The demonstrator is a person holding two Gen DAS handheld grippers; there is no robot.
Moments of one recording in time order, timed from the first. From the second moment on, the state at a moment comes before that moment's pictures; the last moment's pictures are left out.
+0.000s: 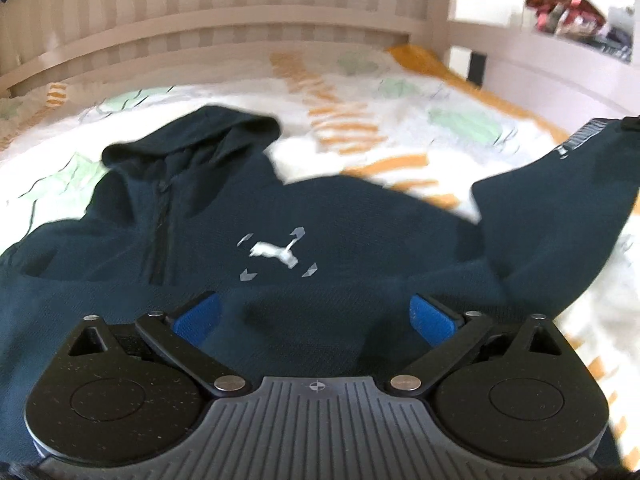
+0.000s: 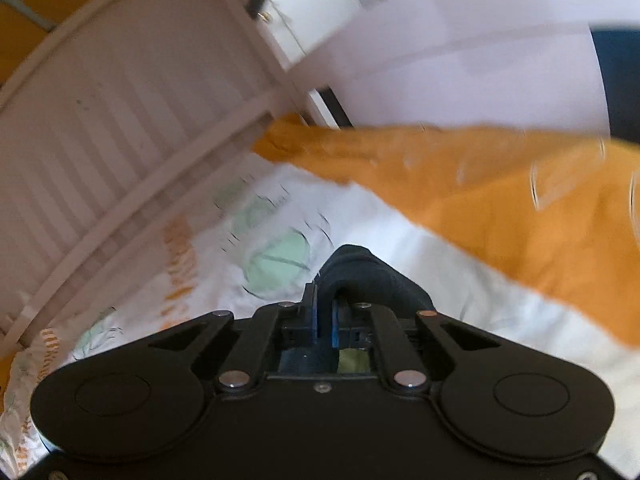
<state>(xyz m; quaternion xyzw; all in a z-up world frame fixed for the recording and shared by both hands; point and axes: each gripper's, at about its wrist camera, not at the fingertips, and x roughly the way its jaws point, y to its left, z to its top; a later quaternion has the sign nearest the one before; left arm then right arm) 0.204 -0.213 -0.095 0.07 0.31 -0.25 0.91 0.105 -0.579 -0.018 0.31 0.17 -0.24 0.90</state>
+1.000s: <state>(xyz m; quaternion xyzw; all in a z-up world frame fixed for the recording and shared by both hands) 0.245 -0.003 -0.062 -0.06 0.37 -0.19 0.91 0.187 -0.236 -0.006 0.04 0.24 0.03 0.97</state>
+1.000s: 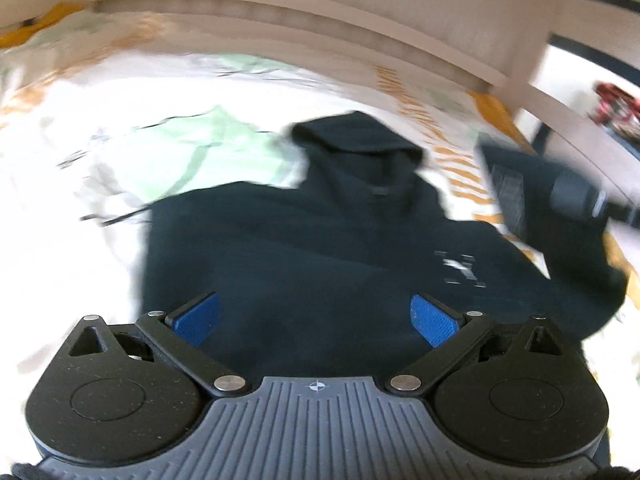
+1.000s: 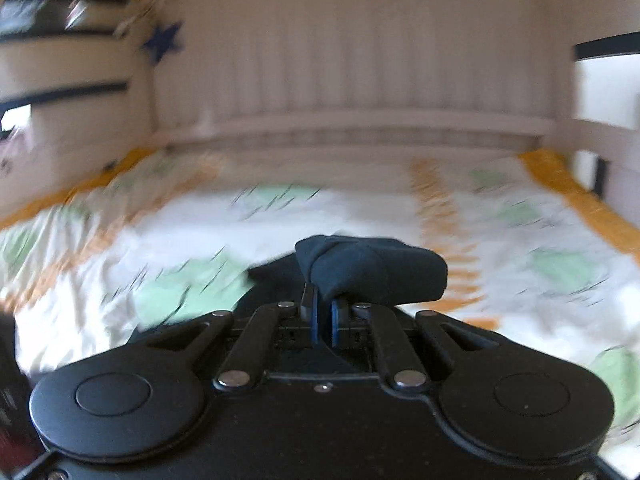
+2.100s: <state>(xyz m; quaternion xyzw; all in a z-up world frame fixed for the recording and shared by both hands) 0.228 -0.051 -0.061 0.01 0.37 -0.28 0.89 0.108 -0.206 -0.079 0.01 0.32 0.04 0.95</state>
